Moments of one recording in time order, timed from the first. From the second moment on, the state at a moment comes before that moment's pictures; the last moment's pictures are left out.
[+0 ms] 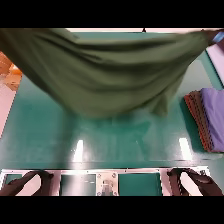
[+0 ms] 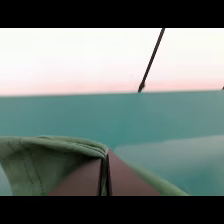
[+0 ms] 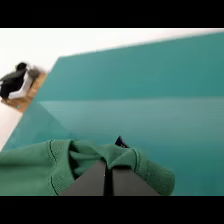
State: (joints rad) left arm 0.27 -1.06 1.78 0.90 -1.11 -1.30; right arm -0.21 -0.80 1.23 -0.75 1.04 1.33
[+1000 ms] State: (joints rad) left arm 0.29 -1.54 1.61 1.02 -1.32 -1.37; right arm -0.26 -1.35 0.93 -0.81 0.96 1.26
